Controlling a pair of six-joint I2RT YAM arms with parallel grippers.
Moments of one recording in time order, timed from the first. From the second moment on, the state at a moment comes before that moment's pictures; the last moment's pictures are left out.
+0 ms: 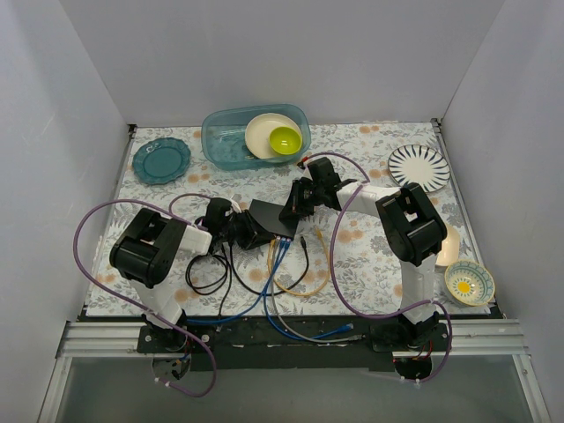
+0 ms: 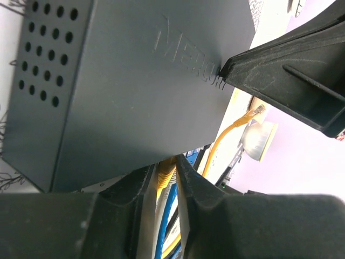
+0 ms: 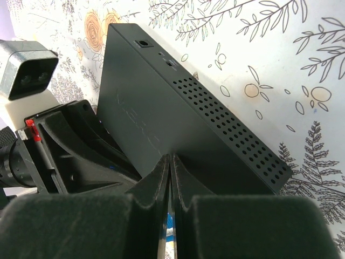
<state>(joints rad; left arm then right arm) -0.39 1.76 0.58 0.51 0.55 -1.05 0.56 2.02 1.25 -0.07 -0.52 0.68</state>
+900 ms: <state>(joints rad) -0.33 1.45 0.42 0.23 0.49 -1.03 0.55 2.02 1.25 -0.07 -0.53 0.68</state>
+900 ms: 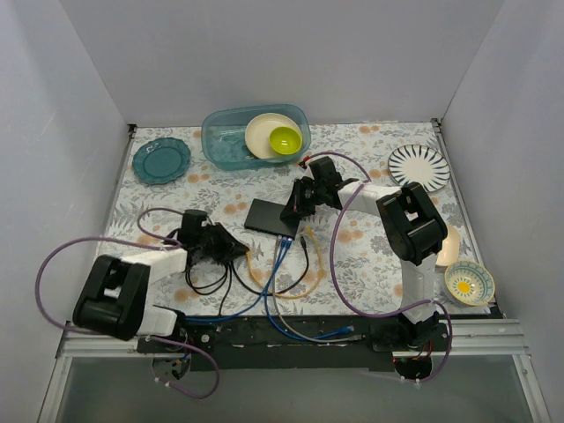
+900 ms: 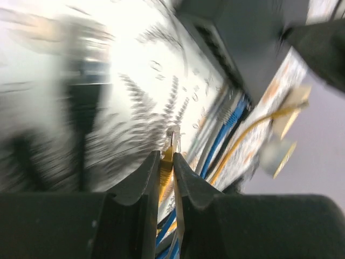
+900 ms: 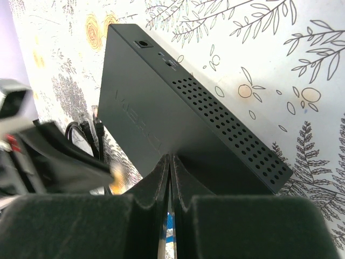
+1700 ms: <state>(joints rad) -0.34 1.38 0.70 0.02 0.40 -0.95 0.55 2.02 1.26 -0.09 -0.53 0.66</state>
